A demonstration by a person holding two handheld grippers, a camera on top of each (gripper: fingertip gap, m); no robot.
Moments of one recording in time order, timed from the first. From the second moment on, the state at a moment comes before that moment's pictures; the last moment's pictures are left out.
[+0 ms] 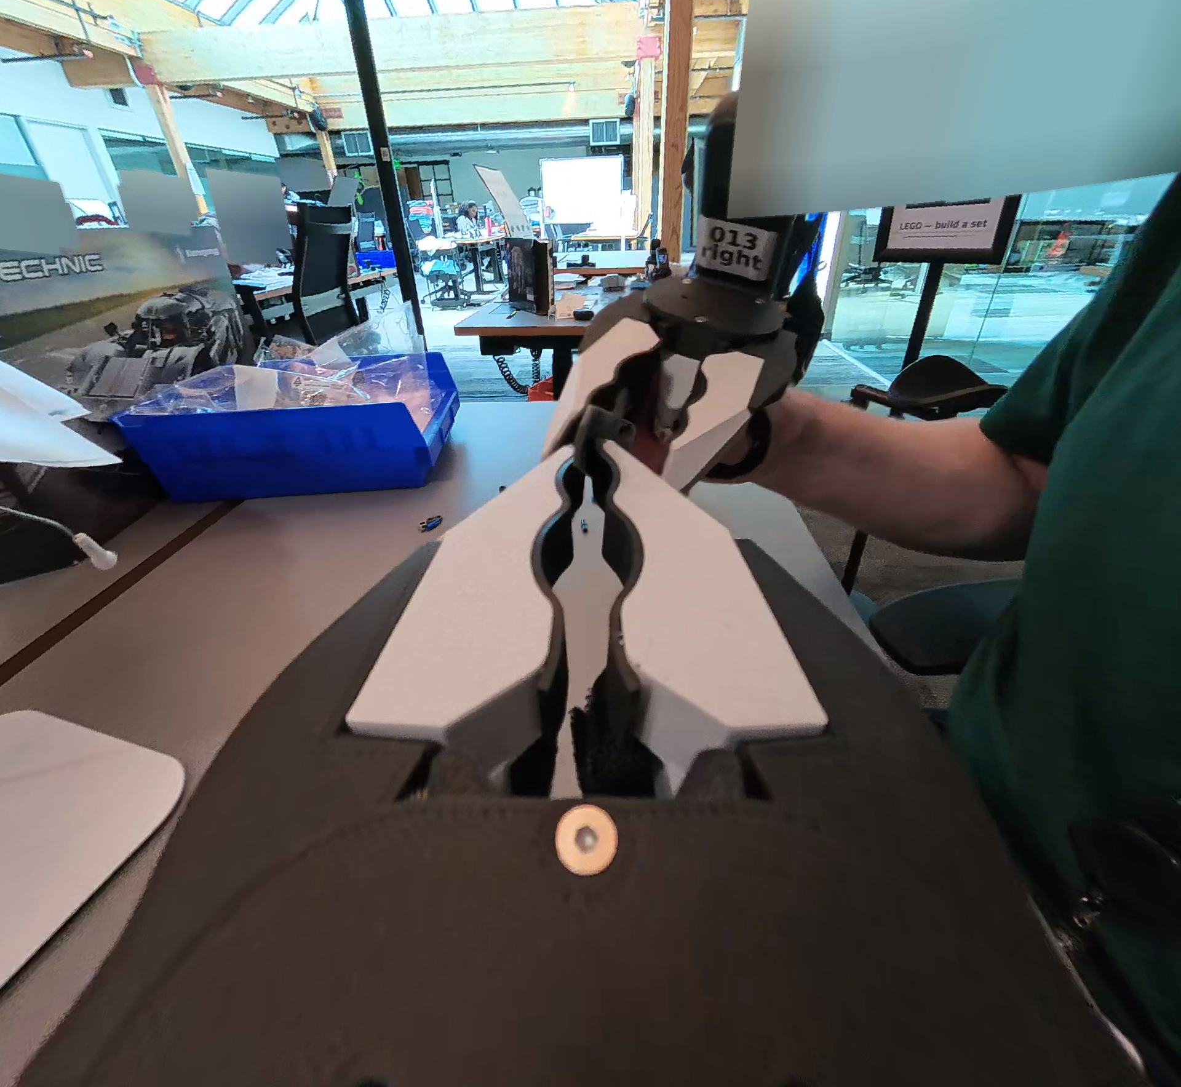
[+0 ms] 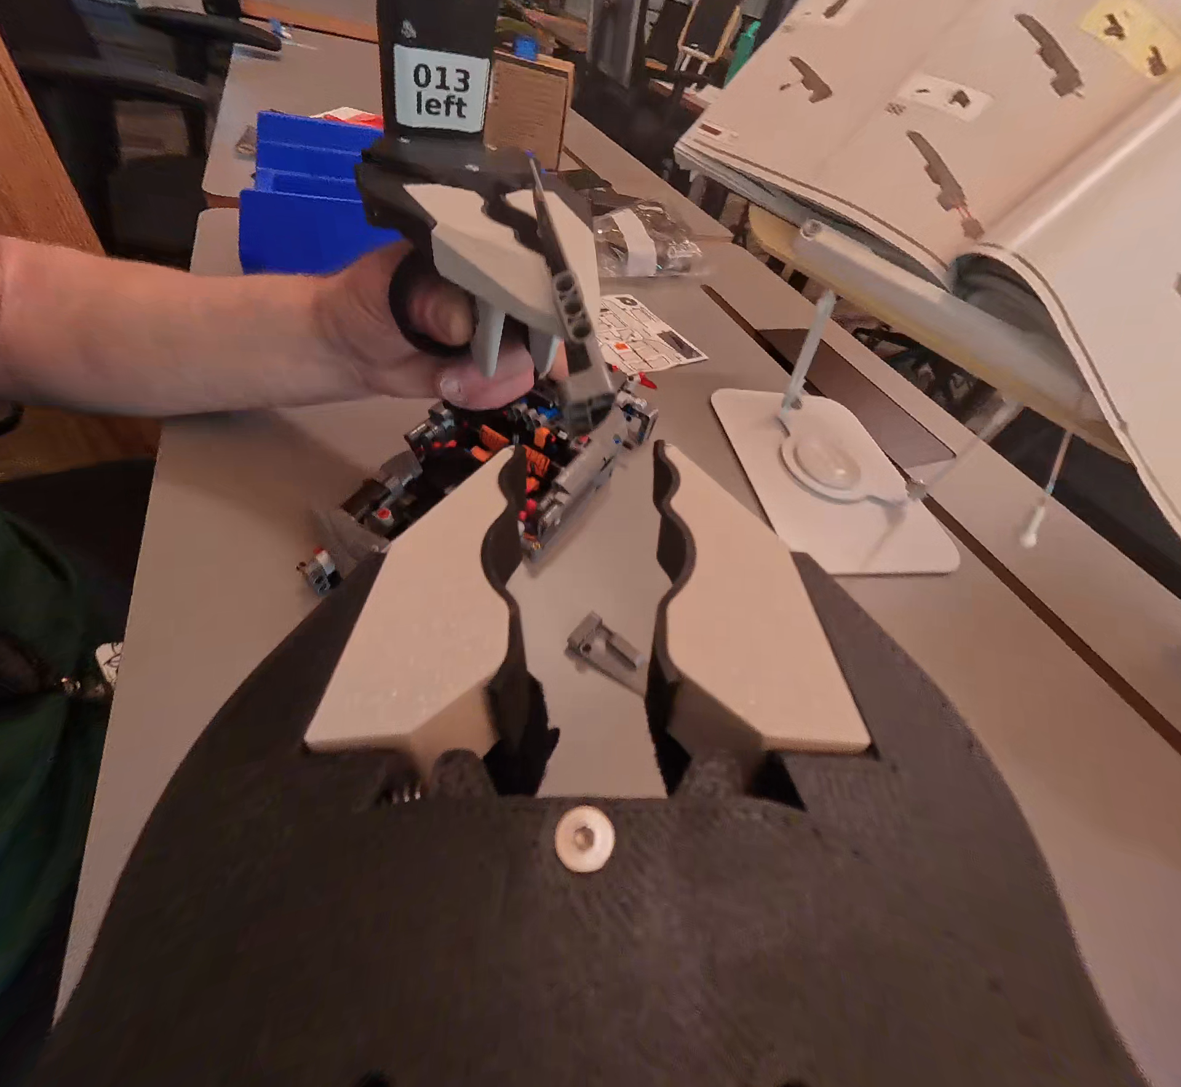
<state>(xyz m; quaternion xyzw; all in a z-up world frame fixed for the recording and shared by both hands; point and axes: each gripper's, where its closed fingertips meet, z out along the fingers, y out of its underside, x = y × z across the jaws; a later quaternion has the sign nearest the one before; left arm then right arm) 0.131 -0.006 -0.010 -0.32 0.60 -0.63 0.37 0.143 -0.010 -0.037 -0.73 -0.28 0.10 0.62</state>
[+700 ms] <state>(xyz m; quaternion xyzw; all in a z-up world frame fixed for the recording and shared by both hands) -0.033 0.081 0.037 -0.50 0.56 -0.40 0.52 0.148 0.018 -0.031 -0.72 -0.28 0.16 0.62</state>
